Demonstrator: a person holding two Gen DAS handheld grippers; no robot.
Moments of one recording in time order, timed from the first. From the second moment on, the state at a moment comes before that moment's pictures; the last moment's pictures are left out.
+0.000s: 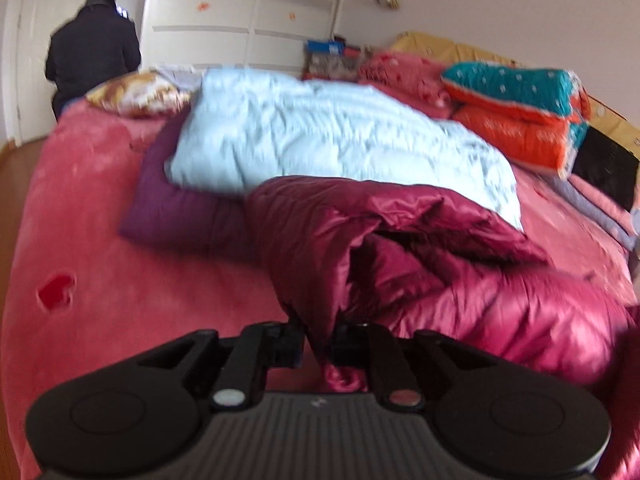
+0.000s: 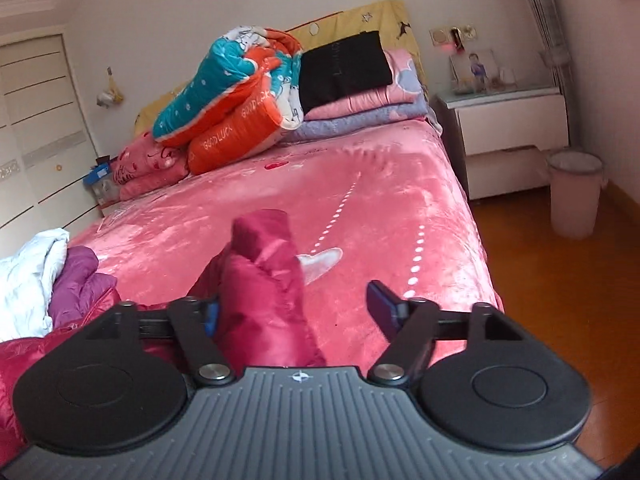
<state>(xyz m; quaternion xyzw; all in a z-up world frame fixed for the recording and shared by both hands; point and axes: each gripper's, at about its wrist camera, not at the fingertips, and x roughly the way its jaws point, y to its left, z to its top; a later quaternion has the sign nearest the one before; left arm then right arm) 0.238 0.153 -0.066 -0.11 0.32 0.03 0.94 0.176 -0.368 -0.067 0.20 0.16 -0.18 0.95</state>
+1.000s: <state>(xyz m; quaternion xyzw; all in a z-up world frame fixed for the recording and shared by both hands) 0.175 0.169 -0.127 -0.05 0.39 -0.07 0.92 -0.016 -0.295 -0.069 0.23 0.34 -0.02 0.91</state>
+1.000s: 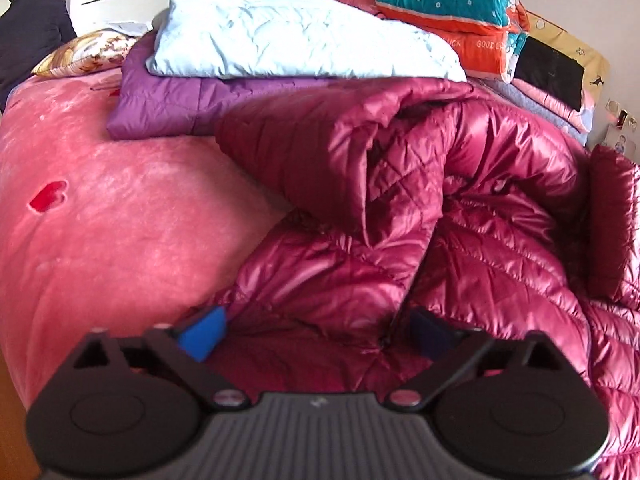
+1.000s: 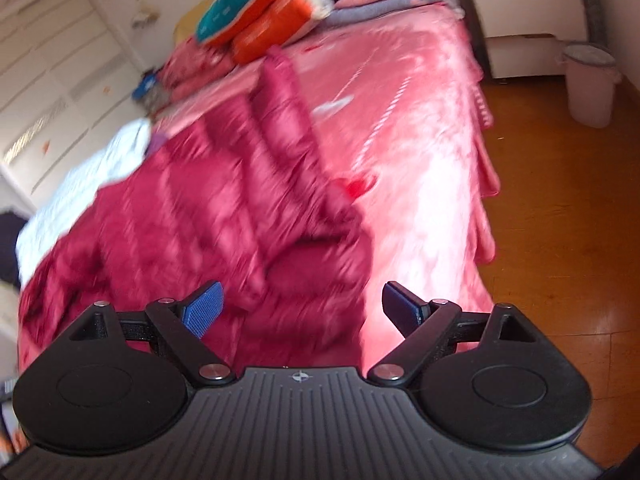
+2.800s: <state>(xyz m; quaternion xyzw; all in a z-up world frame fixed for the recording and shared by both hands) -0.003 0.107 -0.105 0.11 0.46 -0.13 0.87 -0.062 -0.086 -0.094 -0.06 0.50 0.29 0.81</state>
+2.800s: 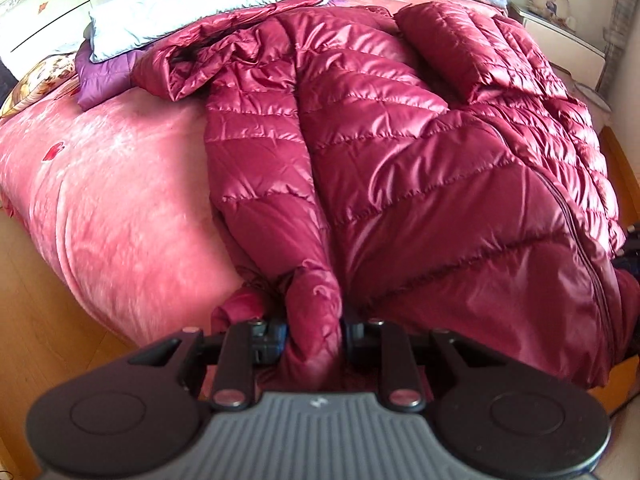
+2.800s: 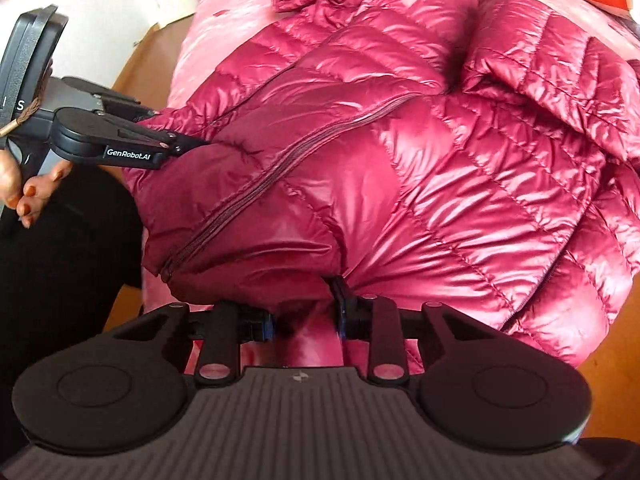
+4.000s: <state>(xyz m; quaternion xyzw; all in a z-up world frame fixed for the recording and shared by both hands) 0.015 0.081 -0.001 0.08 0.32 -0.14 0.93 -0.020 -0.253 -0.042 0.36 0.27 0.32 0.84</state>
